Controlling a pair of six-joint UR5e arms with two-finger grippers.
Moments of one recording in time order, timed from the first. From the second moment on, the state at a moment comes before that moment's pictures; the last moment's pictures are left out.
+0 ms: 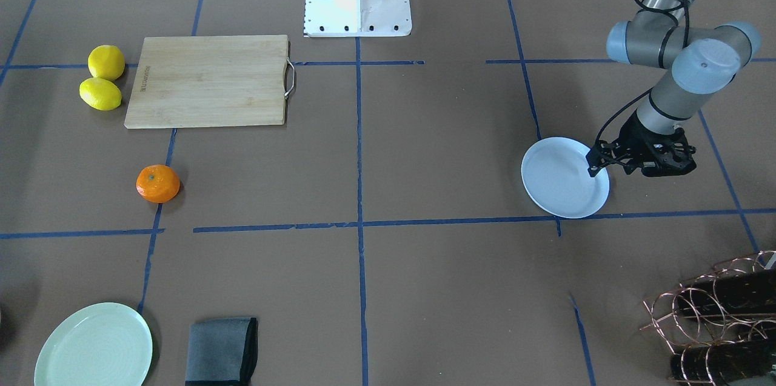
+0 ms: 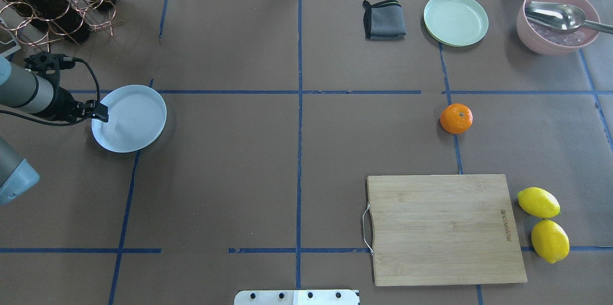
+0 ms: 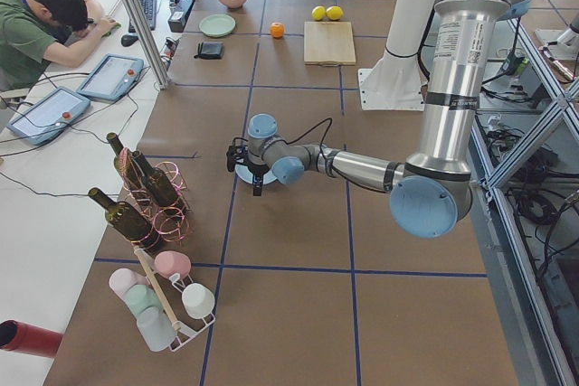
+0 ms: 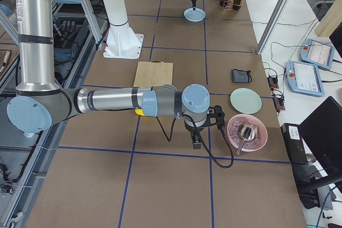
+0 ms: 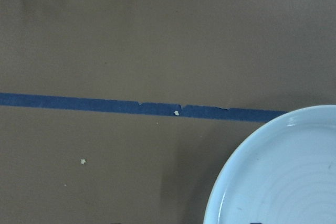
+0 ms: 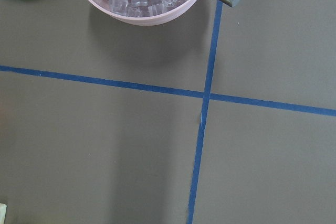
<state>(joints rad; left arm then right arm) -0.89 -1.69 -1.55 -2.17 -2.05 -0.96 1.64 -1.60 1.72 -1.63 2.44 -0.13</state>
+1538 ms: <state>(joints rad) -0.88 -1.70 -1.55 -2.17 -2.06 -1.00 1.64 -1.60 1.73 -1.63 2.44 -0.13</state>
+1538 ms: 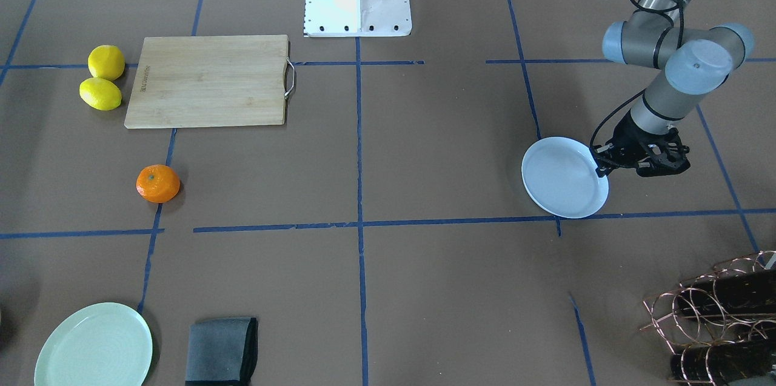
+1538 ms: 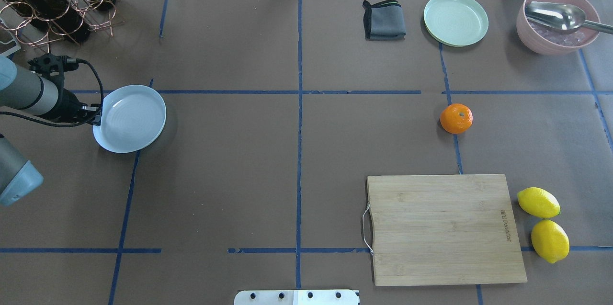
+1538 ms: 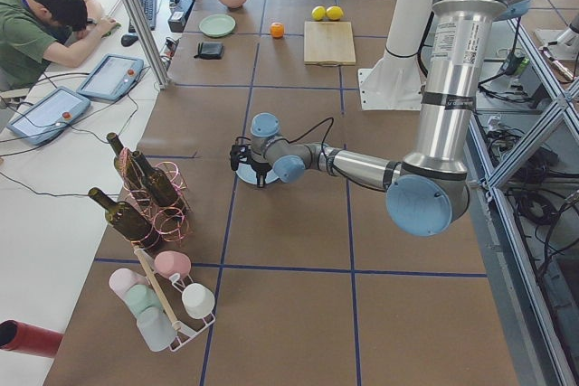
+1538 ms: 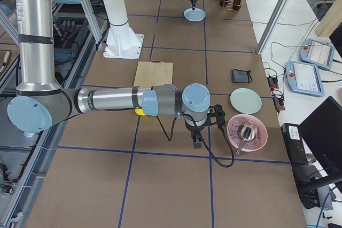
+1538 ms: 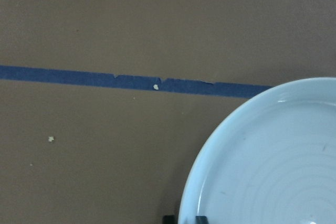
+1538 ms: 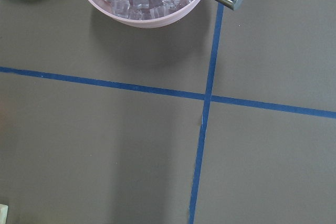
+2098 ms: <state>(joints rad) -0.93 -1.71 -1.60 -2.16 -2.12 -1.00 1.64 -1.60 1.72 -1.64 2.44 -0.13</state>
